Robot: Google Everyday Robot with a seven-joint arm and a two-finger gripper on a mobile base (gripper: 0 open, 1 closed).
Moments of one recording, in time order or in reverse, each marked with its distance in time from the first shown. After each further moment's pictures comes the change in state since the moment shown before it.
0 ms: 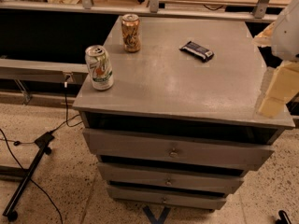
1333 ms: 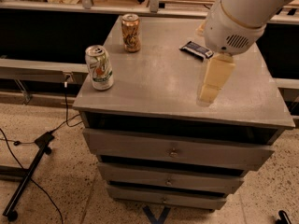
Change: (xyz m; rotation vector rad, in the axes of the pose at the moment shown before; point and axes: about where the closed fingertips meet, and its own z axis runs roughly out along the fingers) arm -0.100 -0.023 0.043 0.000 -0.090 -0.160
